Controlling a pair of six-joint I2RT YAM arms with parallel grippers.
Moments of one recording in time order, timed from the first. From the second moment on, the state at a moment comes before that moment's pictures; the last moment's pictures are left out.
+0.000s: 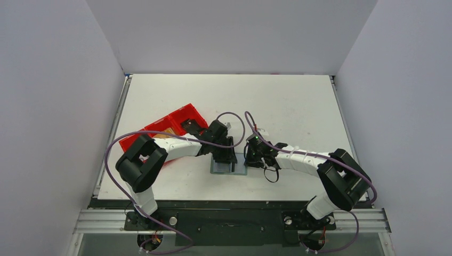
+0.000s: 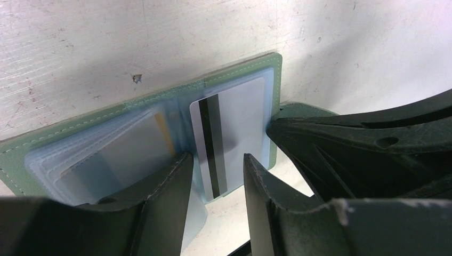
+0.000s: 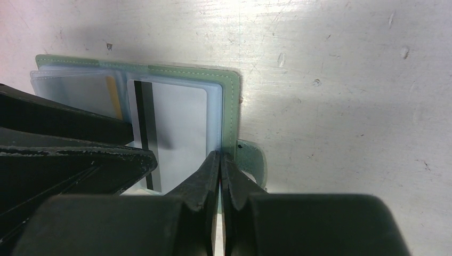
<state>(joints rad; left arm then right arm) -0.76 1.78 1.00 -0.20 0.25 -0.78 0.73 1.52 0.73 -0.22 0.07 0.80</state>
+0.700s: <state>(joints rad) -0.76 1.78 0.98 -0.18 0.26 -0.80 0.72 1.53 0.73 -0.22 0.06 0.80</state>
